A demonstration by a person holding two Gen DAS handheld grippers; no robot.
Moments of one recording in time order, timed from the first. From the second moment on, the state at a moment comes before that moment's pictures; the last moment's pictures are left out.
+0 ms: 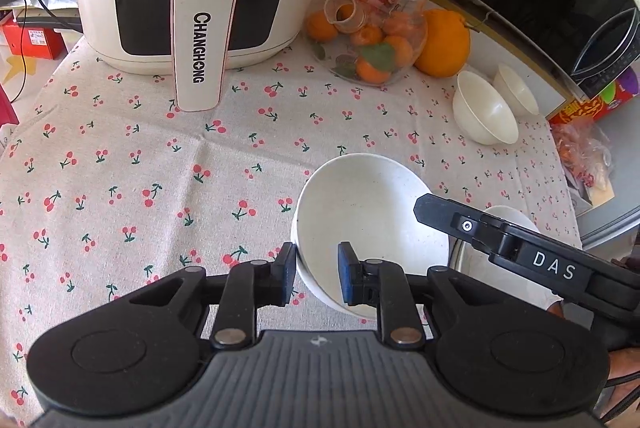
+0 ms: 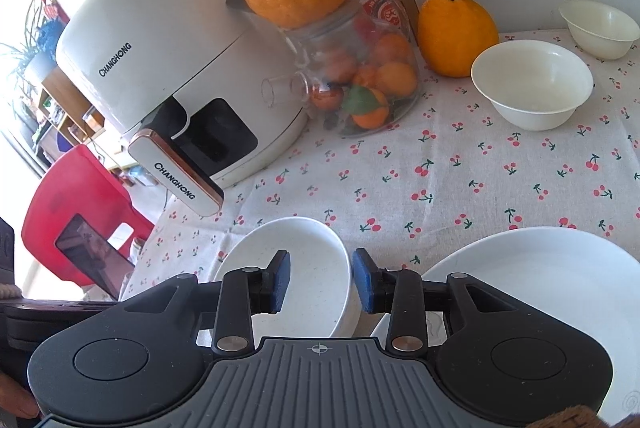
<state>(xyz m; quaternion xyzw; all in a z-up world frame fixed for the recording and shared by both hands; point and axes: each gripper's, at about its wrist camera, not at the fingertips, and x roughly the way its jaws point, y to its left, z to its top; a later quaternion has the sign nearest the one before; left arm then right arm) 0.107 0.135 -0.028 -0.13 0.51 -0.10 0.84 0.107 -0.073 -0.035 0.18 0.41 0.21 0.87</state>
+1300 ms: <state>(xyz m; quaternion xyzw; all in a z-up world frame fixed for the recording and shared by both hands) 0.138 0.066 0.000 -0.11 0.41 -0.10 0.90 0.131 -0.168 -0.004 0.28 0.34 0.12 0.89</state>
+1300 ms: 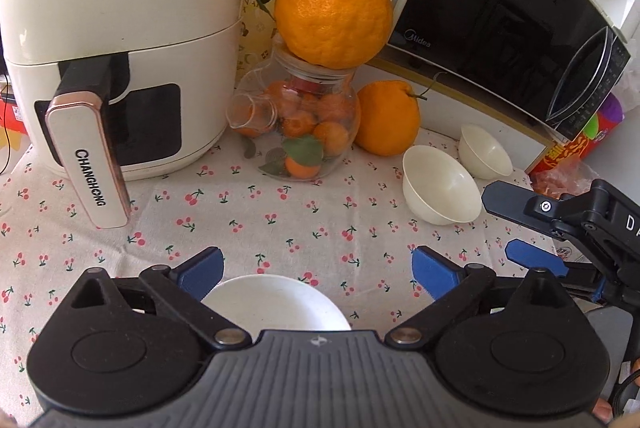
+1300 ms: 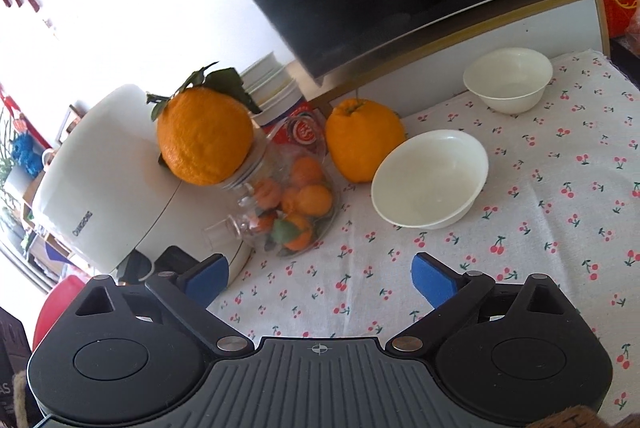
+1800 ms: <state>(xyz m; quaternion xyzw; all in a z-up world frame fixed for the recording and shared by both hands) 0.160 0.015 -0.005 -0.05 0.39 -0.11 0.91 0.148 -0.215 -0.001 0.30 0.33 0.06 0.90</state>
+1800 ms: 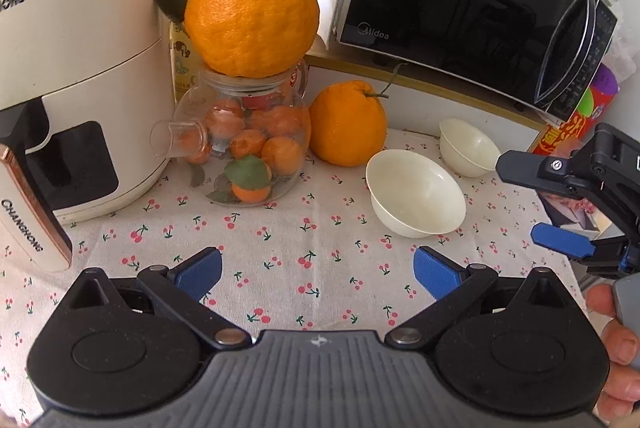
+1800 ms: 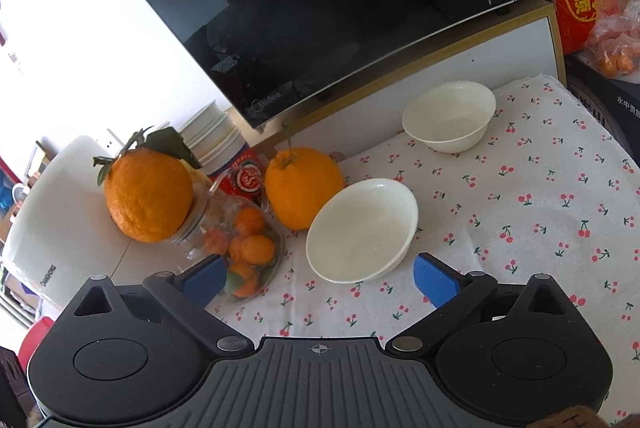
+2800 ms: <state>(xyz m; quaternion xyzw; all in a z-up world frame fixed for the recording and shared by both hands) 0.248 -0.035 -0.053 -0.16 0.42 -0.19 0.87 0.206 -0.264 -0.102 0.43 0.36 0.01 0.83</state>
